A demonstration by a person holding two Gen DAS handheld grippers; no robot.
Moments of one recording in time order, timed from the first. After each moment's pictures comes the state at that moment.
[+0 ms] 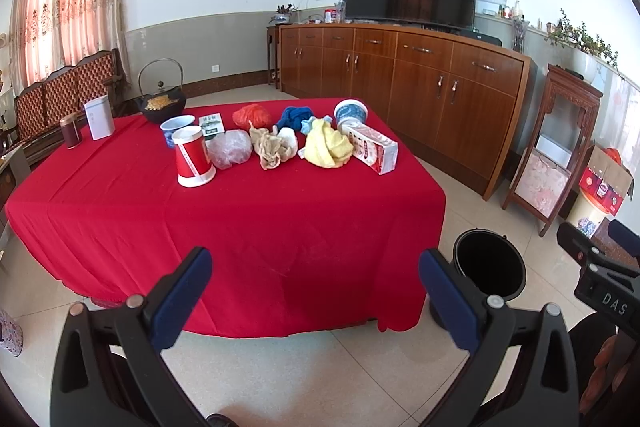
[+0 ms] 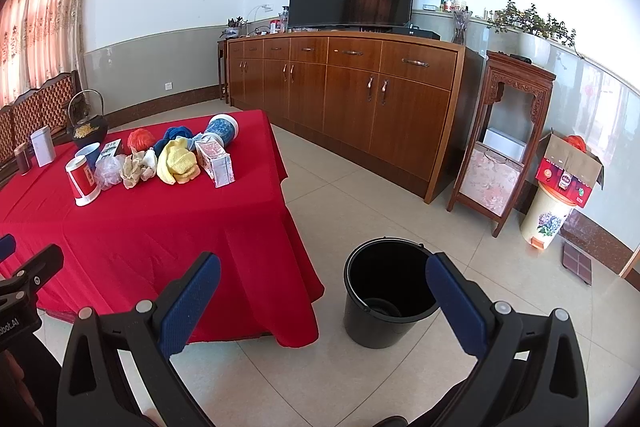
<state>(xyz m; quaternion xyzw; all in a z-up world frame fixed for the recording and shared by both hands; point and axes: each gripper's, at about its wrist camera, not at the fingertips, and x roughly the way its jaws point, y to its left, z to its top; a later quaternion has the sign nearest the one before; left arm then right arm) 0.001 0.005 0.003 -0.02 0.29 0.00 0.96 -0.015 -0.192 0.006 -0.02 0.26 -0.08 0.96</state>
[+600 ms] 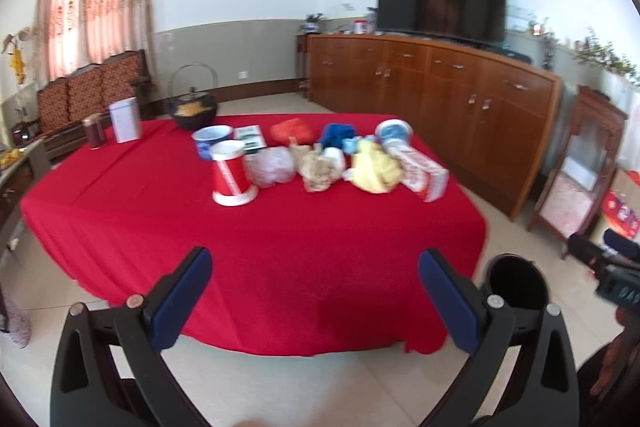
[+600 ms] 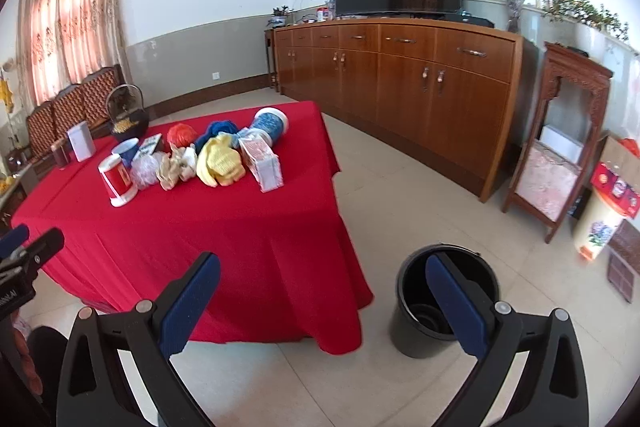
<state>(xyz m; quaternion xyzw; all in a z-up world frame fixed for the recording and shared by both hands) 0.025 0.049 0.009 -0.03 0.28 0.06 0.96 0.042 -0.184 0.001 0.00 0.29 0.04 0.96</state>
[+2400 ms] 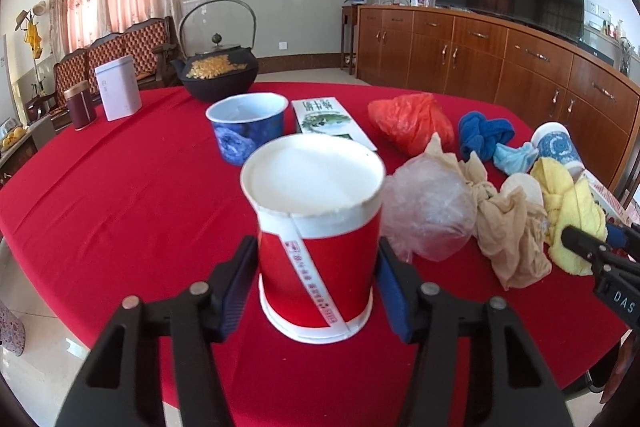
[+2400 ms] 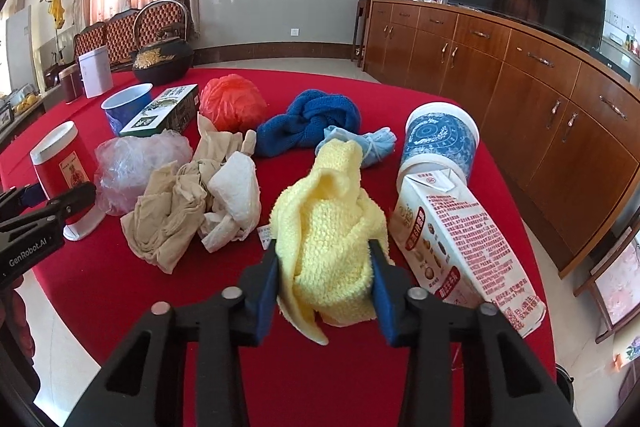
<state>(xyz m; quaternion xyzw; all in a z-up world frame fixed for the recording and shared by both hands) 0.228 0.172 -0.077 -0.05 0.31 0.12 0.94 0.311 0.013 -0.087 -0.11 0.32 0.16 0.93</state>
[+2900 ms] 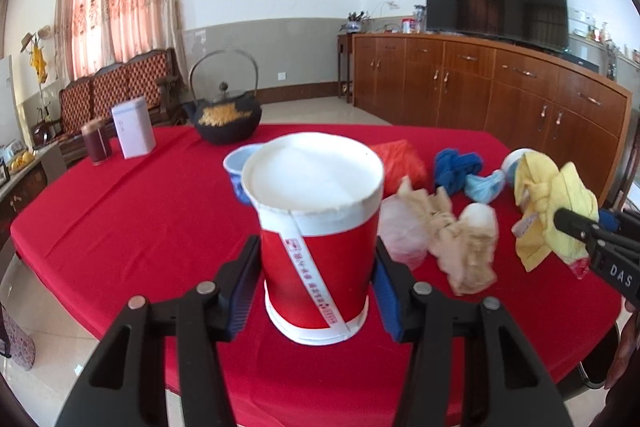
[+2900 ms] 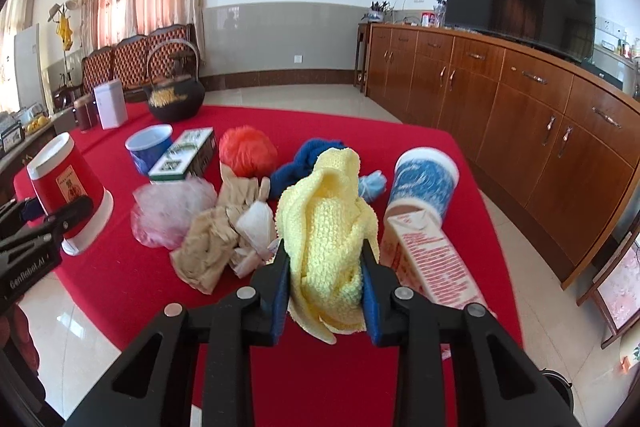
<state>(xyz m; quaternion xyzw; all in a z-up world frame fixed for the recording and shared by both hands) 0.189 0.152 -0.027 -0.03 0.26 0.12 0.96 0.279 0.001 -0.039 -0.09 0.28 0.17 0.94</state>
